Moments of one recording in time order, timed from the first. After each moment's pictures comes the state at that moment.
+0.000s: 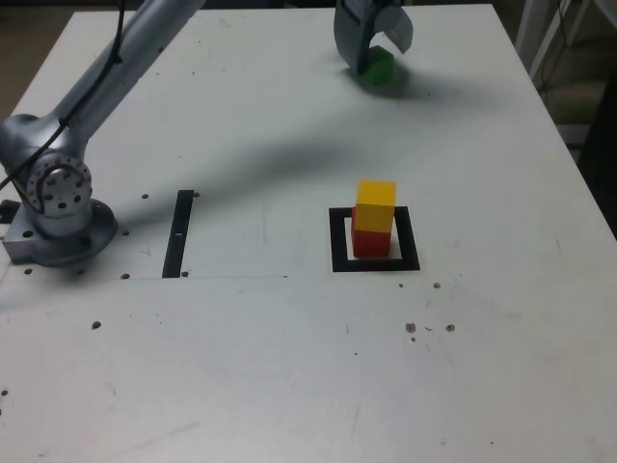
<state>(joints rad) 0.68 2.57 -2.55 1.54 0.18 0.22</state>
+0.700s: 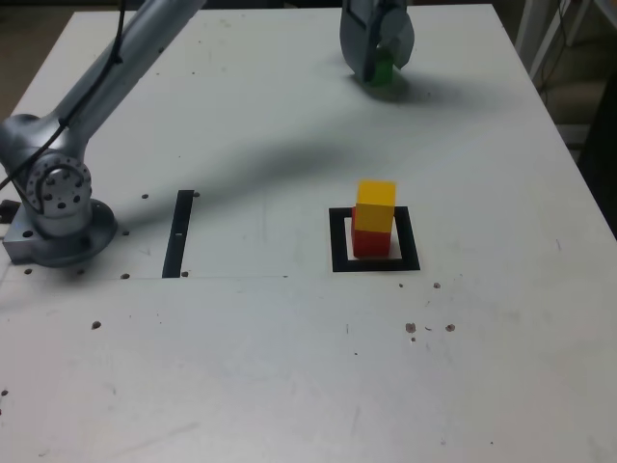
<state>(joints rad) 0.67 2.57 -2.54 1.55 0.10 0.22</state>
